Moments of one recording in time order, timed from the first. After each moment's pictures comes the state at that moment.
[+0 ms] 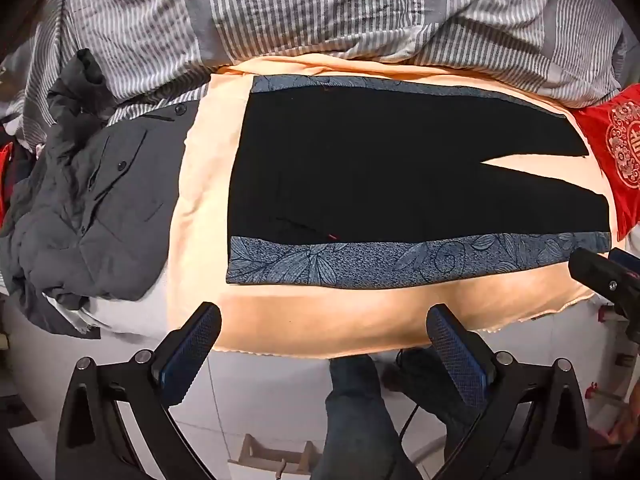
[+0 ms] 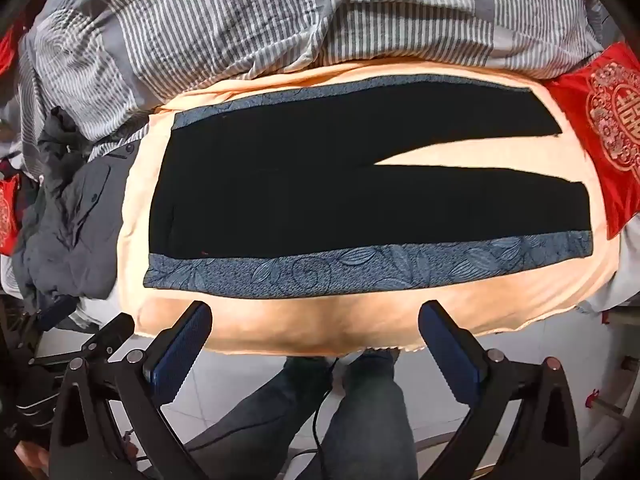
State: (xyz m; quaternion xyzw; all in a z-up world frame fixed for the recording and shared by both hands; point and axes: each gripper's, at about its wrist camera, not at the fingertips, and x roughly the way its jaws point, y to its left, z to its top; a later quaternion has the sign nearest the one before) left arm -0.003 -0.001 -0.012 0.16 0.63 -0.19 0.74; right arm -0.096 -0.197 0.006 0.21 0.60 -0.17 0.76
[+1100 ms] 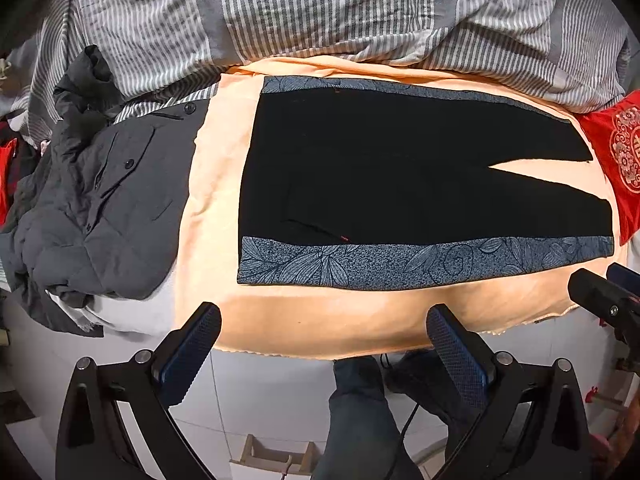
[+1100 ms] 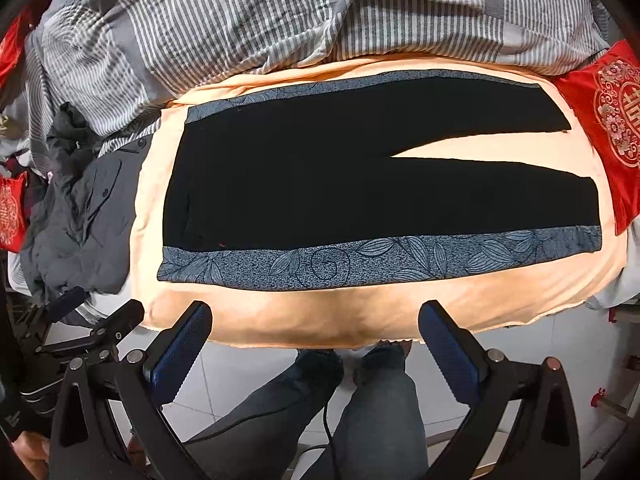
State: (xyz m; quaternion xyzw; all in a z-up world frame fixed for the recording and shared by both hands) left arm 0.001 0.010 -0.009 0.17 0.62 -0.18 0.74; right arm -0.094 -0.182 0.009 0.23 0.60 -0.15 0.75
